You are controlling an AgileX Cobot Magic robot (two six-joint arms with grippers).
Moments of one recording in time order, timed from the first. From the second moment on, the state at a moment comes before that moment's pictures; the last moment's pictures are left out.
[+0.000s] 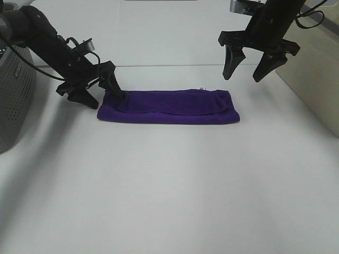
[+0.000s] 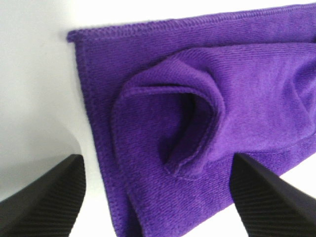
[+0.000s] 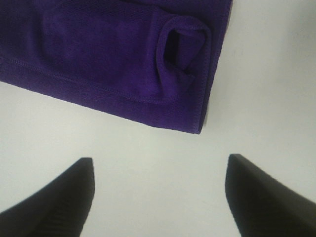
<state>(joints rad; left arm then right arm) -0.09 2.59 -2.15 -0.63 1.10 0.24 0.18 2.21 -1.94 0.20 1.22 -0.07</state>
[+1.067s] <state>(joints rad) -0.19 2.72 -2.33 -0.68 1.22 0.31 0.18 2.18 -1.94 0.20 1.22 -0.07</state>
